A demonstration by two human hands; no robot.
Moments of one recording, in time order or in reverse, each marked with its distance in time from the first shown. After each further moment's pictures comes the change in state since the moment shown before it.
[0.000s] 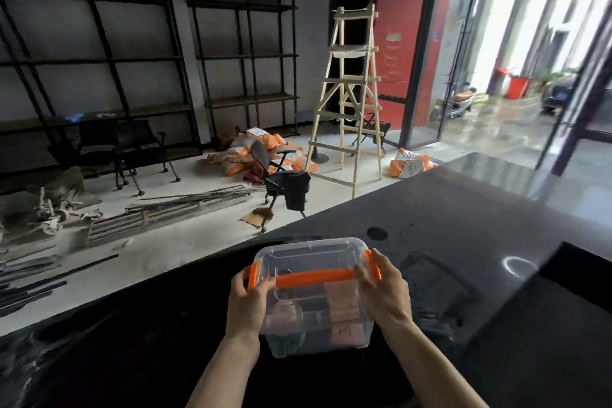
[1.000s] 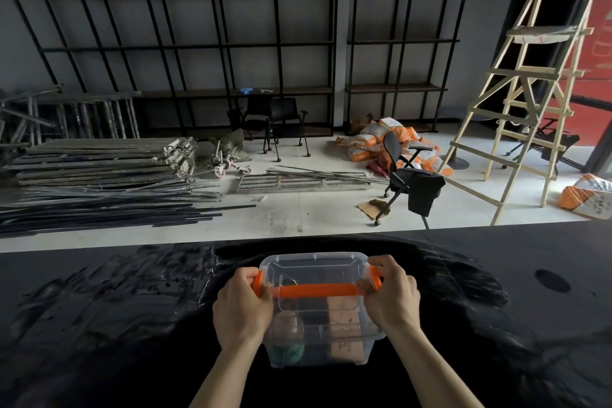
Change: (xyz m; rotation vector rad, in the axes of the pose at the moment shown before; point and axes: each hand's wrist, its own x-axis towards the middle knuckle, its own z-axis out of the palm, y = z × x) left_hand -0.004 -0.012 -0.193 0.812 0.766 0.207; right_hand -0.035 -0.050 0.182 -0.263 -0.311 -0.345
